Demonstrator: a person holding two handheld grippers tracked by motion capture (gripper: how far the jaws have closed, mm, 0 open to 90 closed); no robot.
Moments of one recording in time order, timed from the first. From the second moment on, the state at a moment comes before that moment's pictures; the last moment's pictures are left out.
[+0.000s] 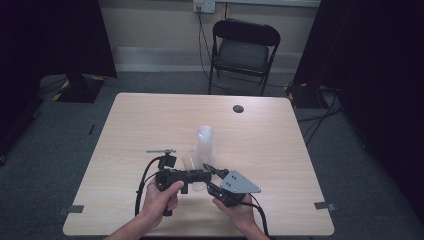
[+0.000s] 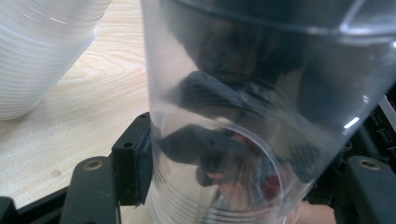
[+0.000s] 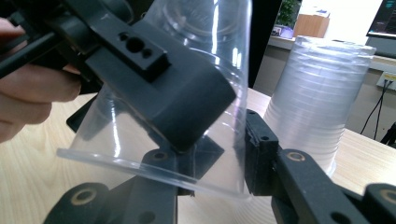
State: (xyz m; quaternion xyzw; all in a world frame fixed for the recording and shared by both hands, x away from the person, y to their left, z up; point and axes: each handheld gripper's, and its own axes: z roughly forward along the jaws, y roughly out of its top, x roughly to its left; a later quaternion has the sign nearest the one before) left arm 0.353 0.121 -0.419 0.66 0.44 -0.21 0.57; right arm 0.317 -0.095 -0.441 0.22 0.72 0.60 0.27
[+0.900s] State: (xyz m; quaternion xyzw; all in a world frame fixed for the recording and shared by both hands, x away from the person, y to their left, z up) left arm 0.351 0.115 -0.423 0.66 0.43 -0.22 0.58; right arm 0.318 -0.105 -0.439 0.25 0.69 0.62 0.29
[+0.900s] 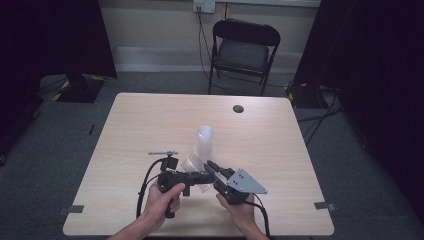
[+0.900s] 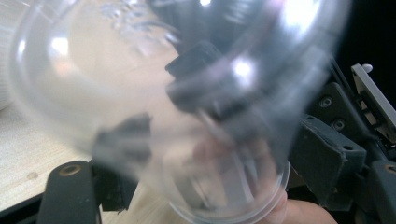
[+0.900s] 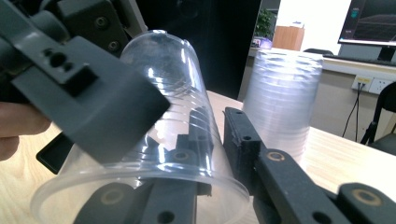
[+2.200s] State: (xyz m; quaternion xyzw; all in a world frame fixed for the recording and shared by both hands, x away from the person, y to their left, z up) left arm 0.350 0.124 -0.425 0.74 0.39 -0.09 0.55; right arm 0.332 -0.142 -0.426 0.32 0.71 0.58 0.24
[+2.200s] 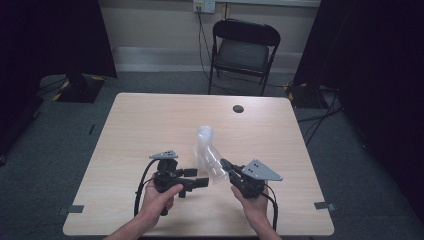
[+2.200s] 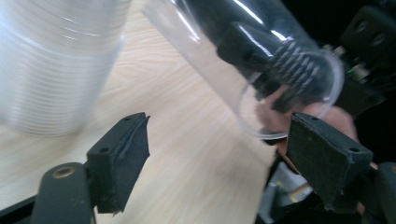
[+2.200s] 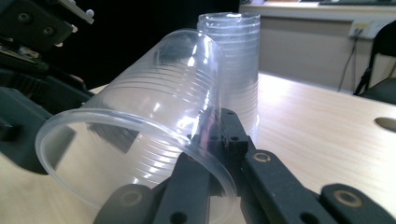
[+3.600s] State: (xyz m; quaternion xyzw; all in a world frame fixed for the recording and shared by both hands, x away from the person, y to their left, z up) left arm 0.342 0.118 -0.426 0.82 0.26 0.09 0.51; right arm 0.359 -0.169 -0.417 0.37 0.80 0.48 0.04
